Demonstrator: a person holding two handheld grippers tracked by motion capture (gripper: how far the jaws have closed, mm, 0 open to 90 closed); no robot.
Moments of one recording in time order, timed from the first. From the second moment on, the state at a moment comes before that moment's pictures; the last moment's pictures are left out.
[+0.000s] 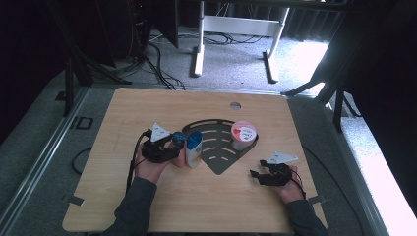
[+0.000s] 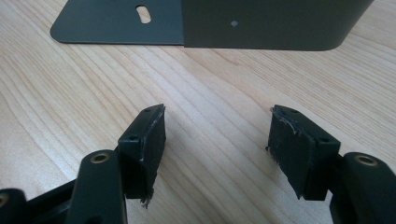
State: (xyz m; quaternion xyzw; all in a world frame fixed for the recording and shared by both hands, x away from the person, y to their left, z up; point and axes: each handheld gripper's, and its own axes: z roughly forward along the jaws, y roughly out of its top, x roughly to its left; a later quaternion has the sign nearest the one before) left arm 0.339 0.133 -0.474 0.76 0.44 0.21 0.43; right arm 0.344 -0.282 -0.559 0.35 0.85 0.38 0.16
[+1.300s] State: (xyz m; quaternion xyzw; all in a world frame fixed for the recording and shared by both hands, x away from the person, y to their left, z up) left arm 0.364 0.121 -0.474 0.77 0.43 0.19 0.43; right arm 0.344 -0.282 -0.559 0.34 0.85 0.38 0.15
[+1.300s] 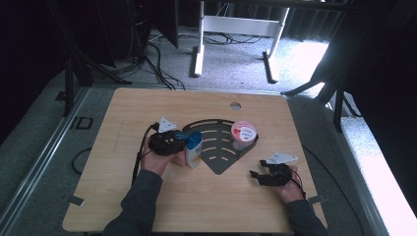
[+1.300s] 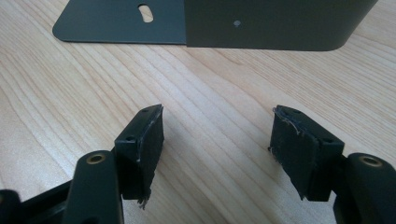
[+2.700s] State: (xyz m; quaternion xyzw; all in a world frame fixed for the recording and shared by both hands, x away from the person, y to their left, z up) left arm 0.354 0.127 -0.472 0.76 0.46 0.21 0.41; right arm 0.344 -0.282 -0.559 0.34 0.85 0.37 0.15
